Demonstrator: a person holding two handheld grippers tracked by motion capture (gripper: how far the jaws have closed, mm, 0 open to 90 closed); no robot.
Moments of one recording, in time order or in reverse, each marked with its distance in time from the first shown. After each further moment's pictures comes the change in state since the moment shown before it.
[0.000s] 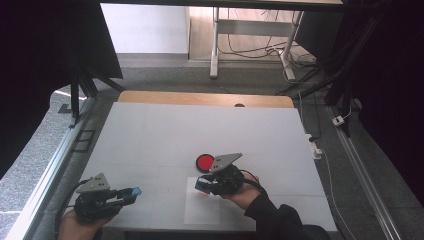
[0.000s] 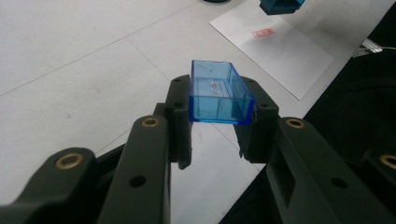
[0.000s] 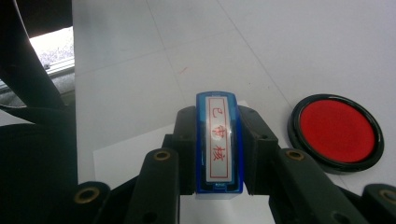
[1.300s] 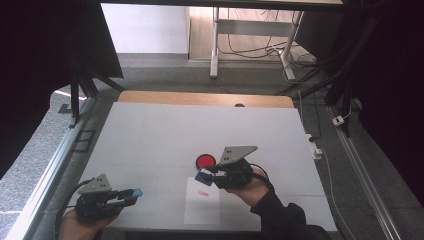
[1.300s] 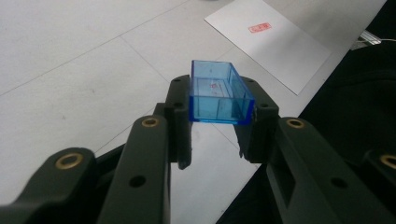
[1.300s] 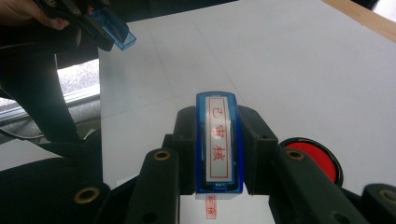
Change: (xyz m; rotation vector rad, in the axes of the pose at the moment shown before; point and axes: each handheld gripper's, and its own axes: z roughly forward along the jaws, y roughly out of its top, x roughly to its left) left arm -0.002 0.001 0.001 0.013 -0.006 0.024; right arm 0.003 0.022 -0.041 -0.149 0.004 0.003
